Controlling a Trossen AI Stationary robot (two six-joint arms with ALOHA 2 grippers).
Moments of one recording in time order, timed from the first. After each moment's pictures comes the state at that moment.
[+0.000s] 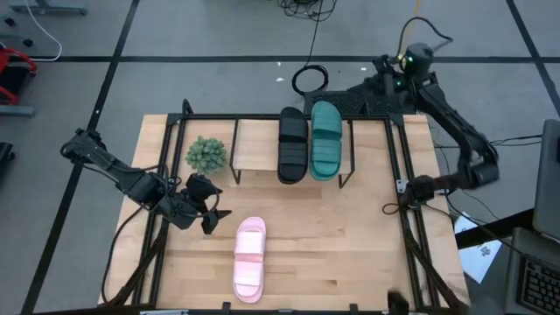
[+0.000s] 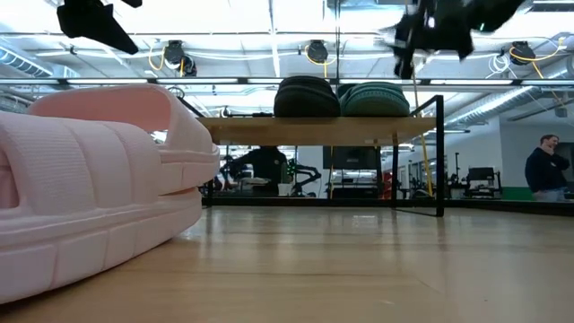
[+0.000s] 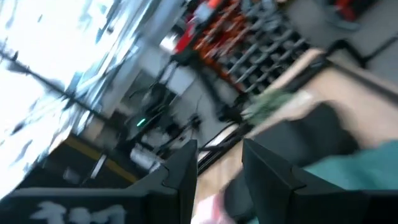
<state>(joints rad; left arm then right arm) -0.55 1.06 0.97 -0.81 -0.57 -0.94 -1.18 1.28 1.12 0.02 -1.38 0.72</state>
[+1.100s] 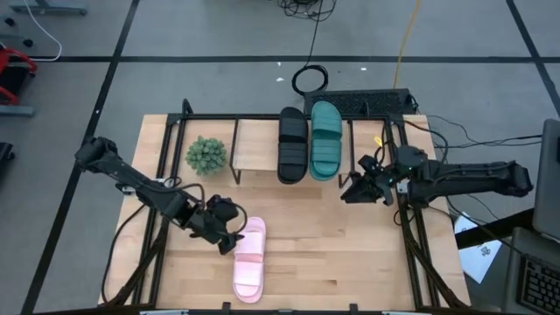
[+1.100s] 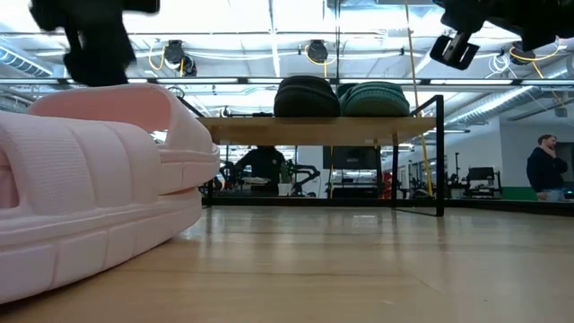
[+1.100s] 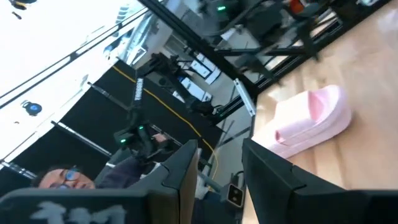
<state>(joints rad) -0.51 1.32 0.89 -0.55 -0.31 -0.90 -0.09 0.69 0.42 0.27 -0.60 0.90</state>
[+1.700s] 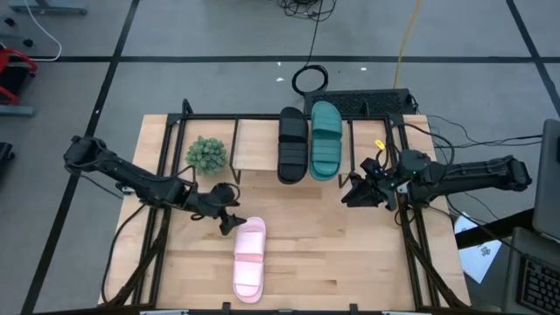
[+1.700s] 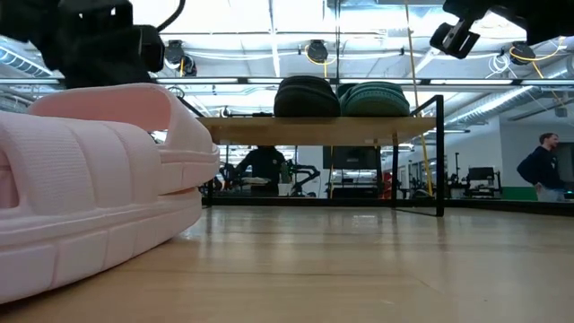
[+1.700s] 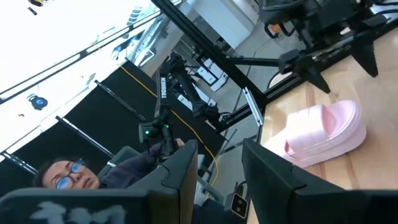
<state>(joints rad) -0.32 1.15 0.52 -0.11 -0.20 -0.82 -0.01 0.69 0.42 0.33 -0.52 0.86</state>
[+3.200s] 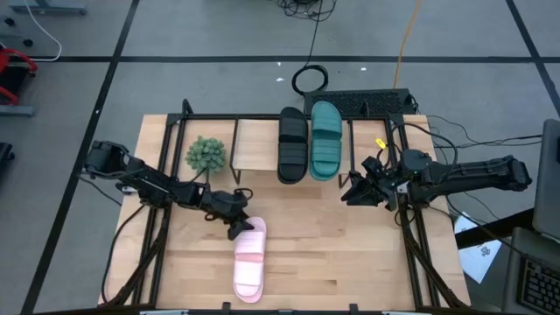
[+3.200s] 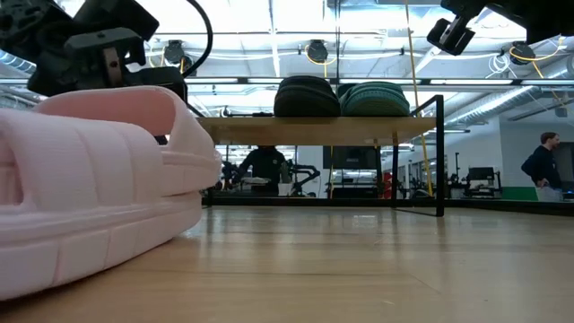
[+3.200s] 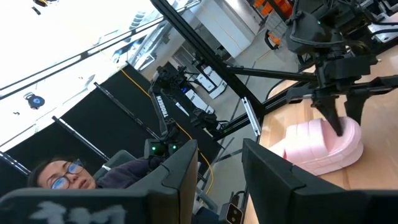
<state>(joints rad) -0.22 1.45 0.43 0.38 0.12 -0.73 -0.01 0.69 0.42 0.36 -0.50 0.82</state>
